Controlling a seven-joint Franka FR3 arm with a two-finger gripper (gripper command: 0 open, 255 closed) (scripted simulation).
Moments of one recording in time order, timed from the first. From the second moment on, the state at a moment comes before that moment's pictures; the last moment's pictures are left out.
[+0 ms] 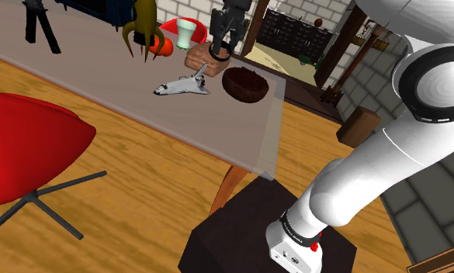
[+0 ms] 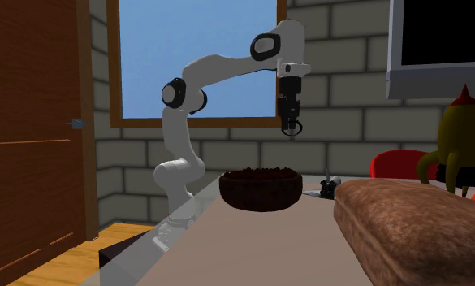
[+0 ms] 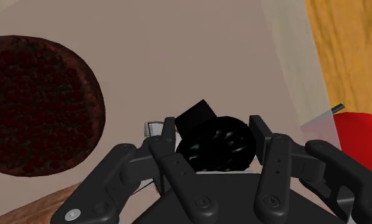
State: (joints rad) arm 0.05 -0.17 0.10 -1.59 0.05 1.39 0.12
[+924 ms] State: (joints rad) arm -0.10 -0.09 -0.11 -1.48 0.01 1.36 -0.23
